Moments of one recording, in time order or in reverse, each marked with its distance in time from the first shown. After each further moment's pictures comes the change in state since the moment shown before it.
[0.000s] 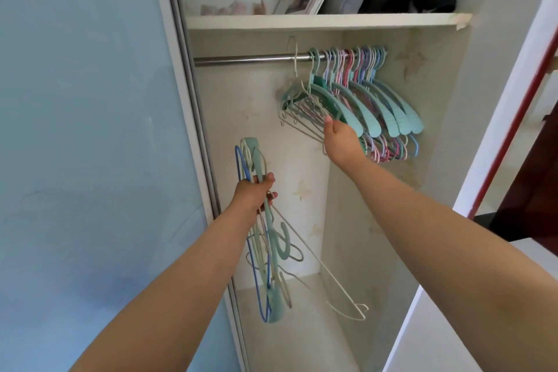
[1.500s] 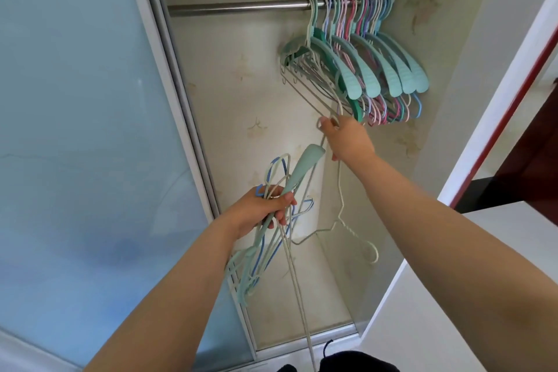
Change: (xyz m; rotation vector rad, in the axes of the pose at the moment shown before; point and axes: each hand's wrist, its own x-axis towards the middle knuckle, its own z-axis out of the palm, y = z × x) left_hand -0.047 -0.063 -0.027 0.374 -0.595 0.066; right_hand -0.036 0.052 0.009 -0.098 -0.127 0.148
